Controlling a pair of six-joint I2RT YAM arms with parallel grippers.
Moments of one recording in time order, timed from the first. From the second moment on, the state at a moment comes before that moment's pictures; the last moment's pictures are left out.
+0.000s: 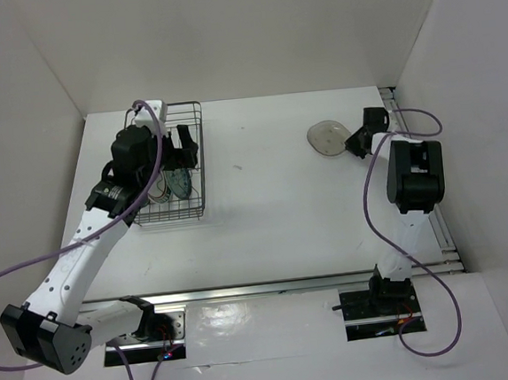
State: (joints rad) left arm -0.37 1.15 1.17 -0.32 -0.11 -0.19; right arm -0.13 2.06 1.31 -0.08 0.03 0.82
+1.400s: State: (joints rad) left arm -0.37 1.43 1.23 -0.35 0.23 -0.28; right arm 0.40 1.51 0.95 0.46 -0.47 0.44
